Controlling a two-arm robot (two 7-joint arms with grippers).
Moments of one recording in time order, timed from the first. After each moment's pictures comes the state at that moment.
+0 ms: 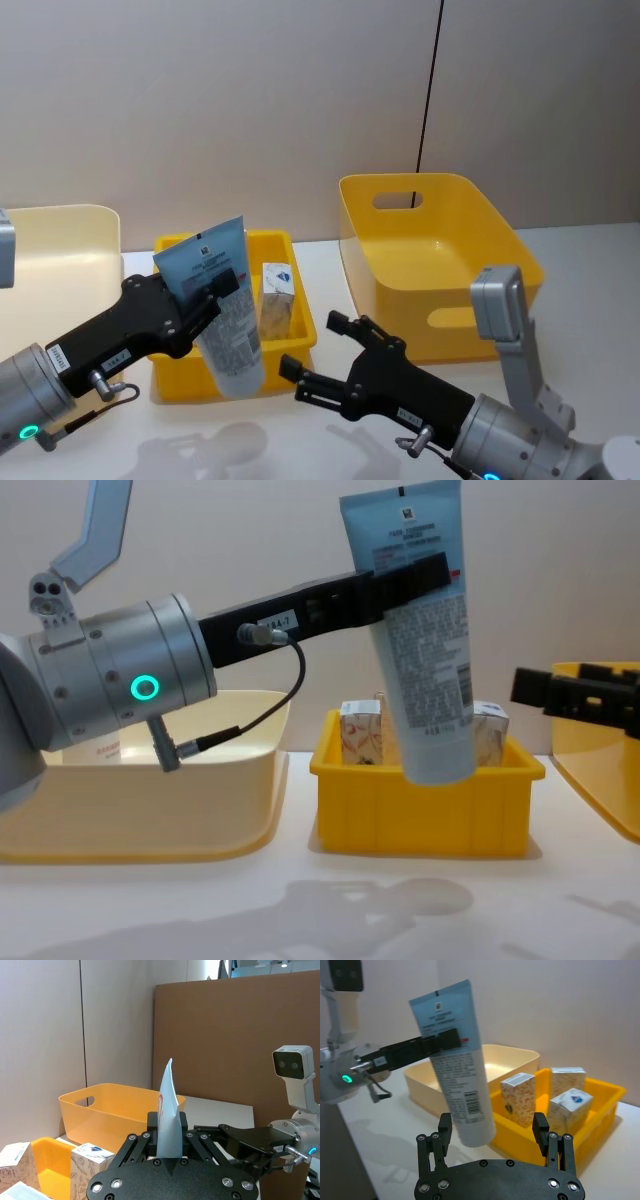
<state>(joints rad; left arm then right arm) -0.49 0.27 0.44 -1.38 -0.68 0.00 -0.83 -0.01 0.50 -0.19 -1.82 0.57 0.11 0.48</state>
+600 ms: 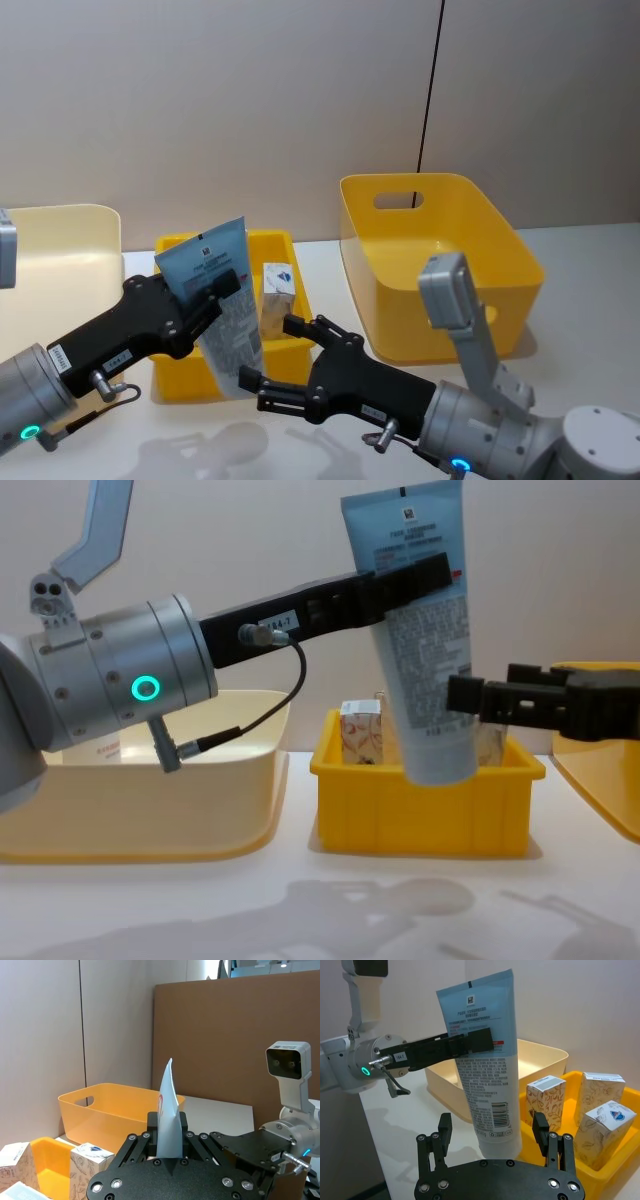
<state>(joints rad) -0.49 0.27 0.44 -1.38 -0.68 0.00 -0.84 0.11 0.52 -0.29 -1.77 0.55 0.16 0.54</state>
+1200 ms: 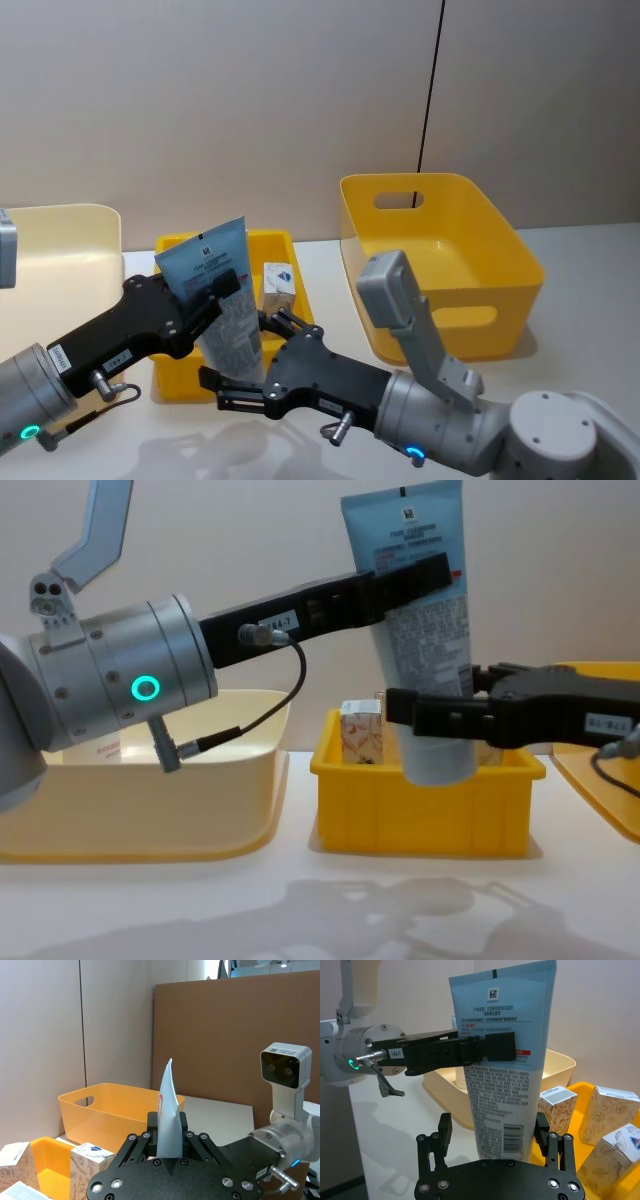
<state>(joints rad) -0.49 0.27 0.44 -1.38 -0.68 0.00 -0.83 0.22 0.48 -0.39 -1.70 0.45 0.13 0.51</state>
